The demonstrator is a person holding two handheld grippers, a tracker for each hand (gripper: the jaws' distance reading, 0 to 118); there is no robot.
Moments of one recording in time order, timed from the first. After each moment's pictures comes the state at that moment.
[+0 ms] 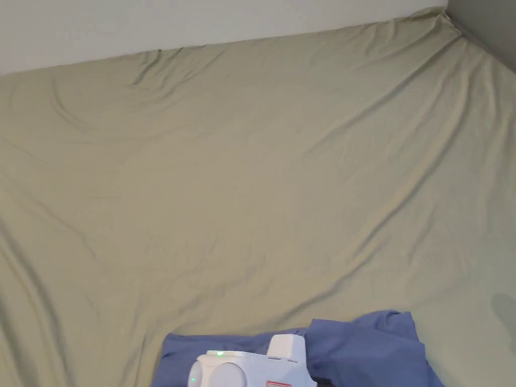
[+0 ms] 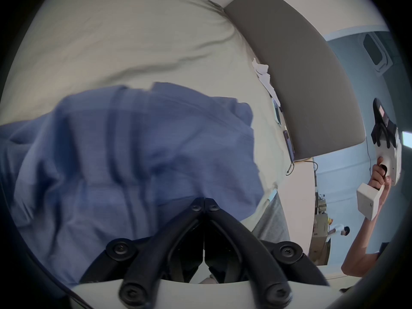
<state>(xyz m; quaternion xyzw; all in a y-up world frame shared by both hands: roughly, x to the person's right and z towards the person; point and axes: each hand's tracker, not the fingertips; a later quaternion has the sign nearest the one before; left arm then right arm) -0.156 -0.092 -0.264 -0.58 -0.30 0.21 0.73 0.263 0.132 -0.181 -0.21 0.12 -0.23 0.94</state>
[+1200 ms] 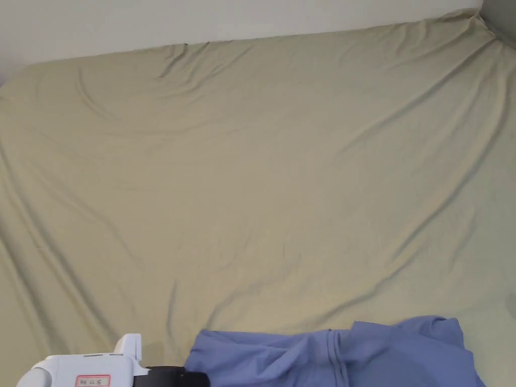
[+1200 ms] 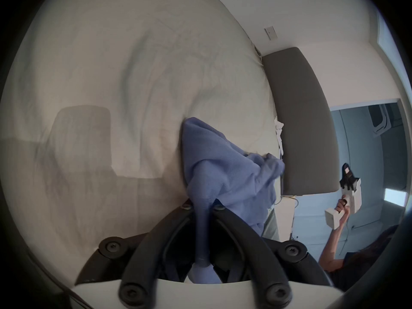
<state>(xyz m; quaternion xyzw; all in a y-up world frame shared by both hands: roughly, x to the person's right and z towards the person) -0.449 -0.104 -0.245 -0.55 -0.21 0.36 0.72 0.220 0.150 -0.191 -0.23 0.13 -0.19 0.95</state>
